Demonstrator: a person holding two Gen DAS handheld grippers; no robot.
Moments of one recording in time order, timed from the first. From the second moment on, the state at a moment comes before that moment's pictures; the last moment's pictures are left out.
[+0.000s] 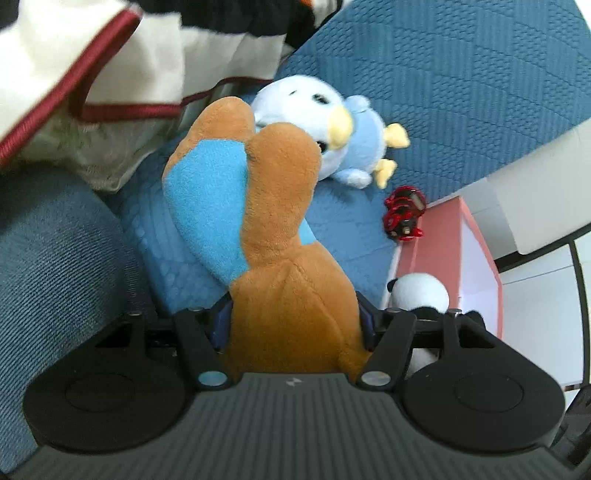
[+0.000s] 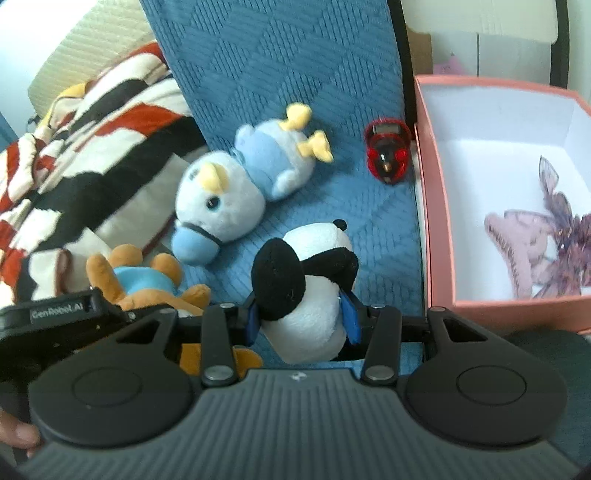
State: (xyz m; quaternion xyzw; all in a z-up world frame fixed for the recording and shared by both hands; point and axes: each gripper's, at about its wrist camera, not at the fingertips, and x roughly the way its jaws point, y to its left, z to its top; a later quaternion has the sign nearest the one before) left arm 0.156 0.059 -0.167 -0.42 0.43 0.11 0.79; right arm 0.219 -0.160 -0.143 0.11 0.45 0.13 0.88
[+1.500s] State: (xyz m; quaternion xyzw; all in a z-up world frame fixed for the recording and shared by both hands) left arm 0.317 -0.108 -0.007 -0.30 0.40 -0.05 0.87; right arm 0.266 -0.317 -0.018 0.18 0.35 0.09 0.91
